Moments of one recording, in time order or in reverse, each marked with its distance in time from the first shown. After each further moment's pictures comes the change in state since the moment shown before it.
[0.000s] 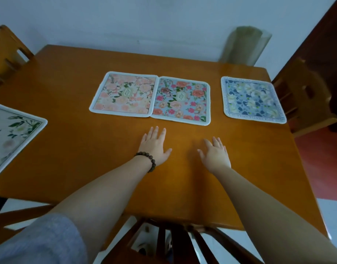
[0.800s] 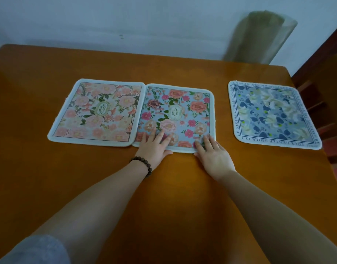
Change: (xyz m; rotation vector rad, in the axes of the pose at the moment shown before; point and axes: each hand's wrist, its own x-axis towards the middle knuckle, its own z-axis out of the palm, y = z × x) left_hand 0.208 -0.020 0.050 0.236 0.018 0.188; right_hand 0.201 0.032 0.033 -0.388 0.038 -0.397
